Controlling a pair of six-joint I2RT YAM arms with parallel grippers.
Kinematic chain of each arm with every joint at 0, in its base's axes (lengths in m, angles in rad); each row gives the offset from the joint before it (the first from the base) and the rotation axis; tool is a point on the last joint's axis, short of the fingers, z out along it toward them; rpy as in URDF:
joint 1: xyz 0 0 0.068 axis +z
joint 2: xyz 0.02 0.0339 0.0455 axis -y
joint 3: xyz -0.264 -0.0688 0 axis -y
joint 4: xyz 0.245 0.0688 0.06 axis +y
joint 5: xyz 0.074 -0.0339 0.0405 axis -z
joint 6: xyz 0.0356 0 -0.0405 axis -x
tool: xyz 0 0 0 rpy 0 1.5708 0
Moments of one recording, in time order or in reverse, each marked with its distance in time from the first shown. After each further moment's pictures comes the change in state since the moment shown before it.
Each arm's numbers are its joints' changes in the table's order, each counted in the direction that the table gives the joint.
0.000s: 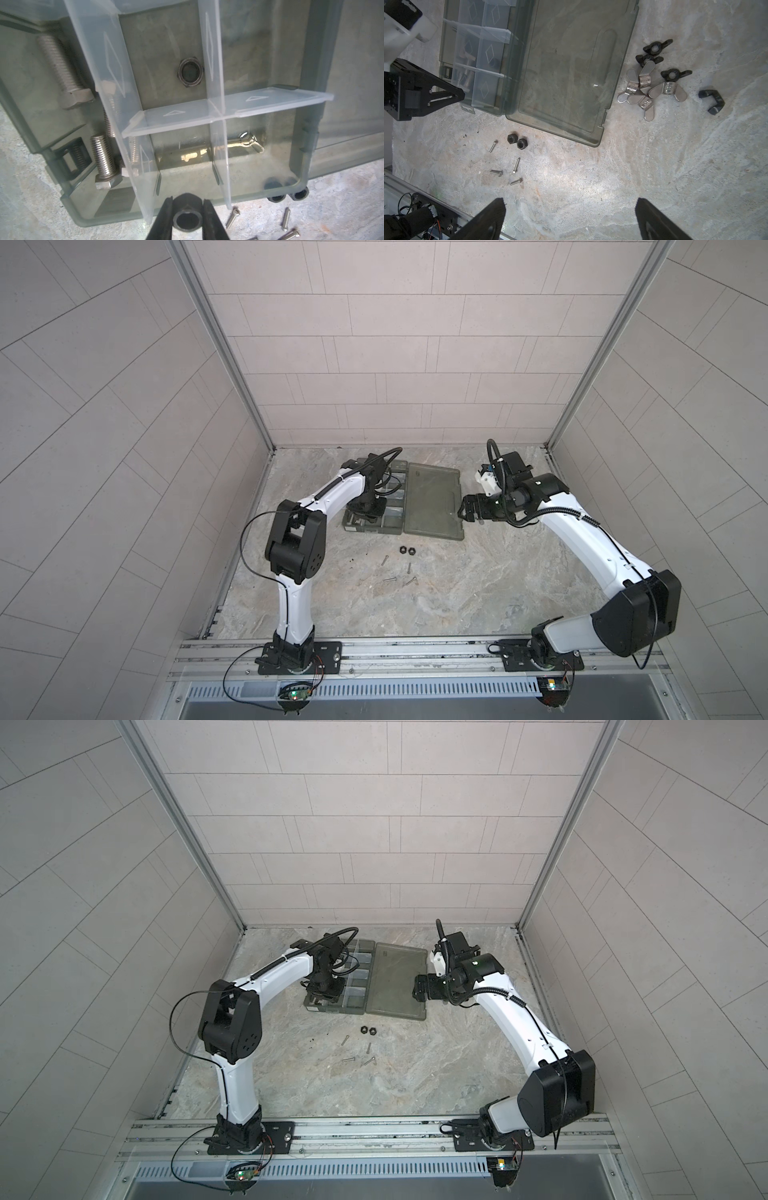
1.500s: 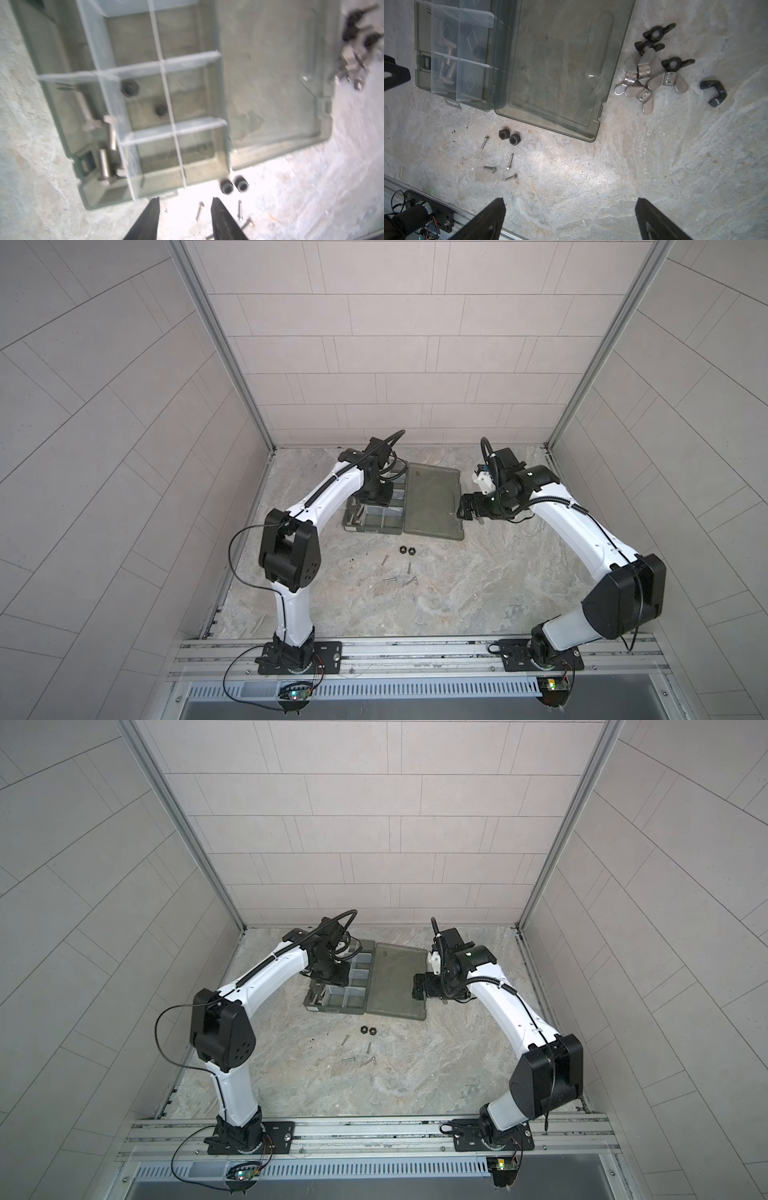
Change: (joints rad) left arm -0.074 0.120 0.057 0.006 0.048 0.058; right arm 0.000 -0.058 0.043 0.078 0.010 0.010
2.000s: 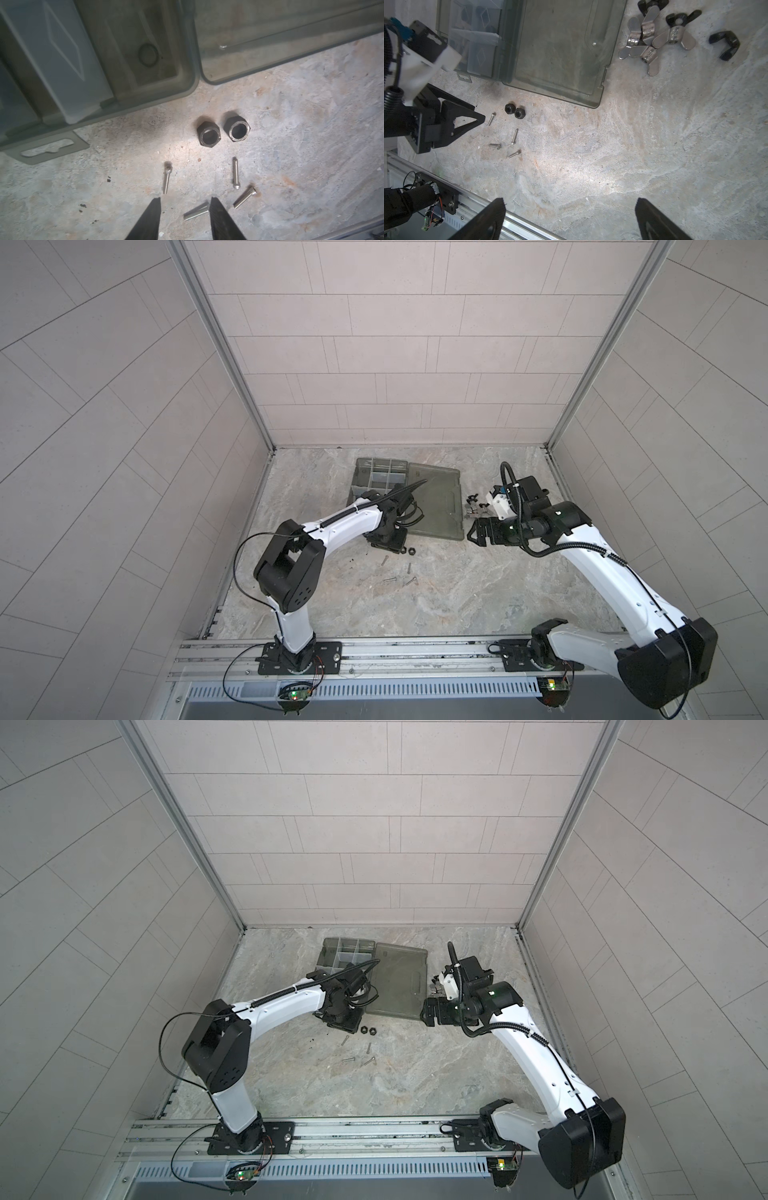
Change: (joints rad) left arm -0.187 0.079 -0.383 -0.154 -0.011 0.122; right arm 0.001 0.324 -0.281 -0.062 -0.040 -0.035
